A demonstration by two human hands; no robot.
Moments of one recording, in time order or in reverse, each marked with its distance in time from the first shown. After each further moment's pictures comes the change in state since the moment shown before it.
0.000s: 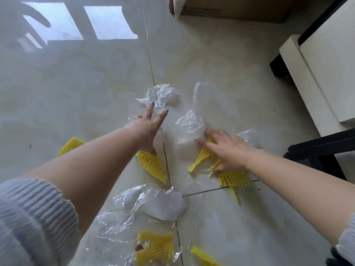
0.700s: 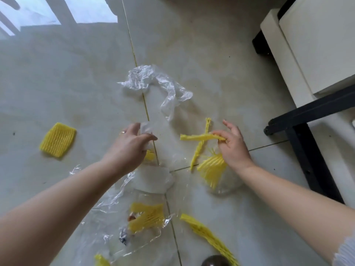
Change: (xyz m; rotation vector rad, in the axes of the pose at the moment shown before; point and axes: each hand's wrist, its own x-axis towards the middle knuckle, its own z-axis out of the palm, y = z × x) left_hand -0.069 0.029 0.065 -0.364 0.275 0.075; right_hand -0.066 -0.033 0.046 1.034 0.561 0.571
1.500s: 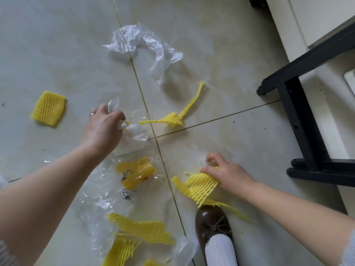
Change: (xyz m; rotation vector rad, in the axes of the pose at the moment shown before) left_hand -0.043 -0.022 0.010 0.147 0.116 -0.189; right_hand -0.143 0.065 0.009 -0.619 -0.507 -0.412
